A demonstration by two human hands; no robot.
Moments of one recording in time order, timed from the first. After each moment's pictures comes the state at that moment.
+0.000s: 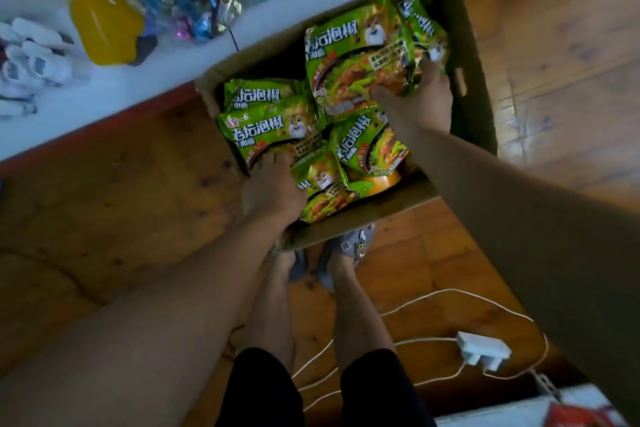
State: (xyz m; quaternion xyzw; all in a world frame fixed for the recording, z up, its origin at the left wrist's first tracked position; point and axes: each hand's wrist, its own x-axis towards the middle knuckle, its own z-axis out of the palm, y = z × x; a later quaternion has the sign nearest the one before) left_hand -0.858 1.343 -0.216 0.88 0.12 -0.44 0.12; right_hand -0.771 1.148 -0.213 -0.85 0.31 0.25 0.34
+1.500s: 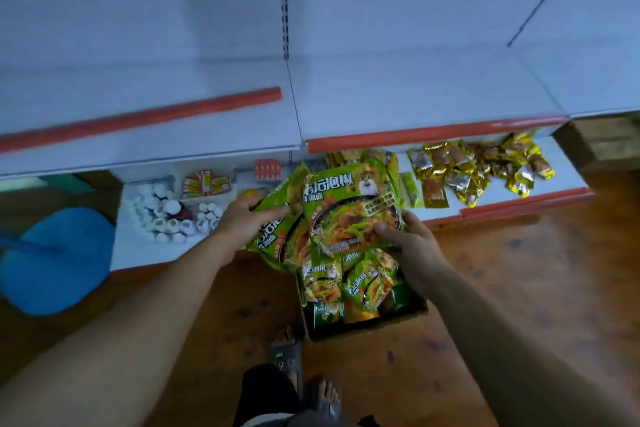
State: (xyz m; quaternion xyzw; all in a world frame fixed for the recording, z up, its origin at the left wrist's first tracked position) left_hand -0.843 1.506 0.194 0.77 0.24 -0.18 0.57; right_hand -0.848 1.226 0.203 -0.62 0.23 0.23 0.72
